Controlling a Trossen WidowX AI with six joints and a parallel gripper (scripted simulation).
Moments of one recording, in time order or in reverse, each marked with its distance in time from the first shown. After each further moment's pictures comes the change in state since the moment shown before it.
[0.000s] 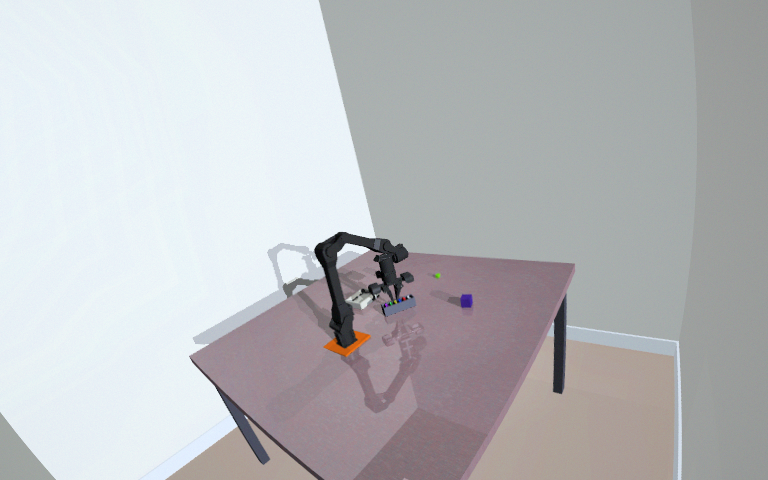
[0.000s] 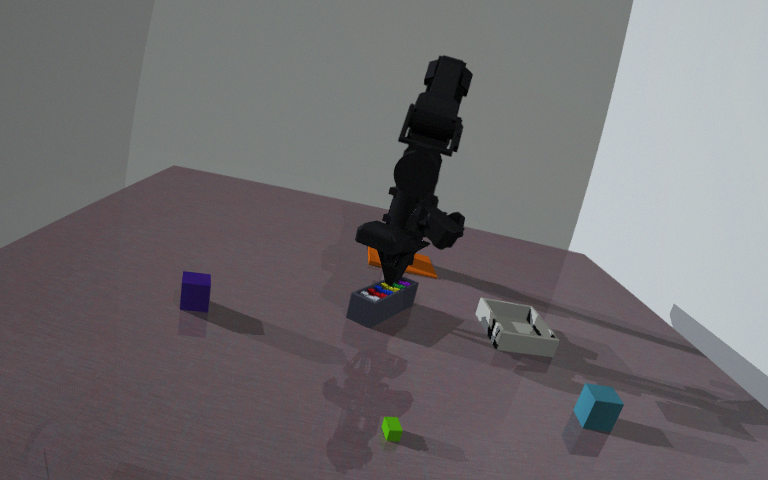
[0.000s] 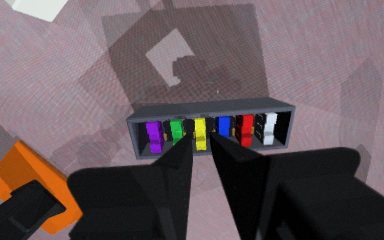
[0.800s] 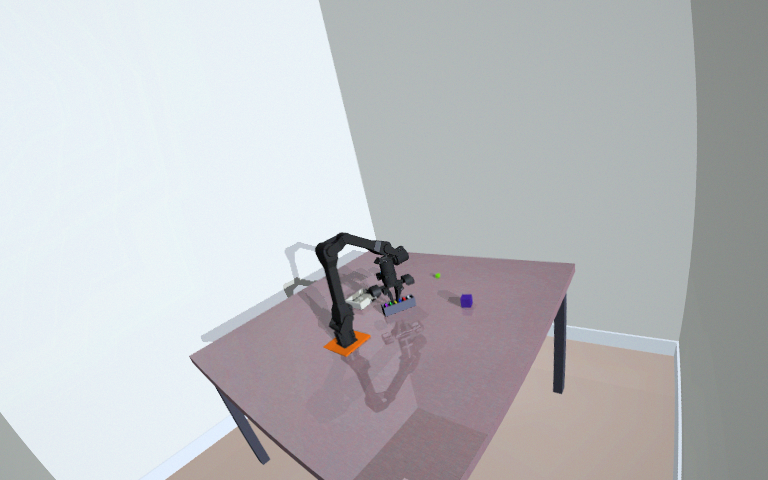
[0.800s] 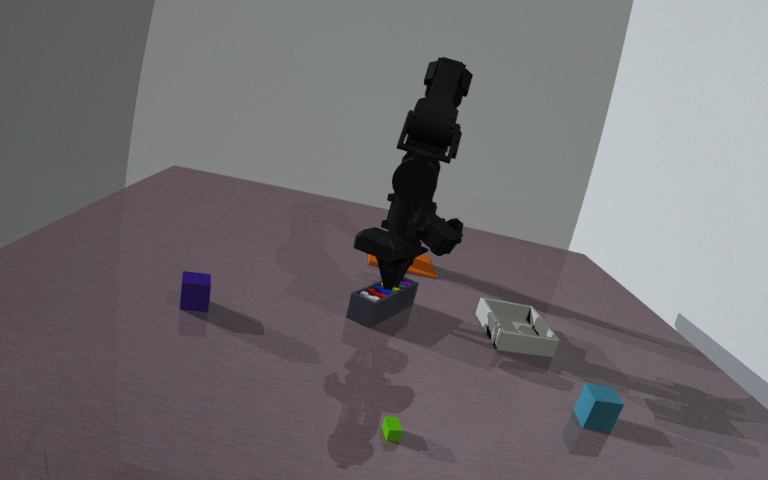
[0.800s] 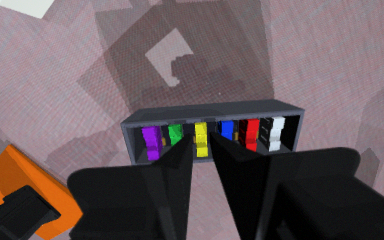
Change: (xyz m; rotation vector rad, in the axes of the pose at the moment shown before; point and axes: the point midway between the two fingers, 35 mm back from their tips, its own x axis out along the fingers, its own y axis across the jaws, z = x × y) arm 0.010 0.000 0.000 0.000 0.000 -0.001
